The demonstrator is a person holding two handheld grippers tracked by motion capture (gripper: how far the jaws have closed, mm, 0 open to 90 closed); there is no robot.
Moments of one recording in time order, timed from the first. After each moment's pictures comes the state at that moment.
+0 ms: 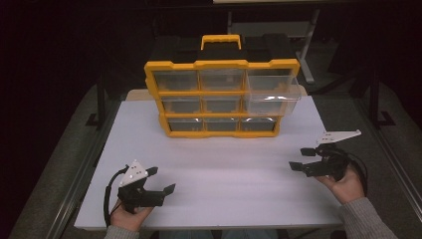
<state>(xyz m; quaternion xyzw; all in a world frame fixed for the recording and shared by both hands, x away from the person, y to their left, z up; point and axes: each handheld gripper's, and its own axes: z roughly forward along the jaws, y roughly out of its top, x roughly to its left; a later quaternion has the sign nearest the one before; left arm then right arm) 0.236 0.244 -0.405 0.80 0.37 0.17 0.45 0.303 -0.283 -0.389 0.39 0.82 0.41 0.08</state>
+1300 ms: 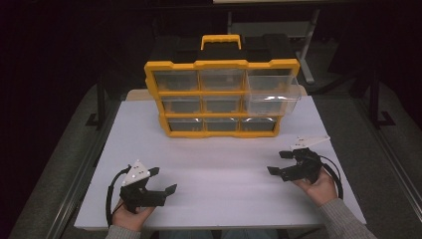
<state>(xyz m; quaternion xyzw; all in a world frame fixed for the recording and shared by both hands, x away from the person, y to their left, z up) 0.238 0.241 -0.409 0.80 0.37 0.16 0.44 0.309 -0.229 -0.412 0.36 0.83 0.41 0.08</state>
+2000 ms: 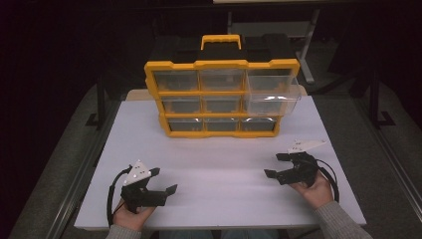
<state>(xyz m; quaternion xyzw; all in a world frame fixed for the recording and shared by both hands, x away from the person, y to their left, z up) 0.240 0.240 -0.412 0.80 0.37 0.16 0.44 0.304 -0.223 -0.419 0.35 0.83 0.42 0.08</state>
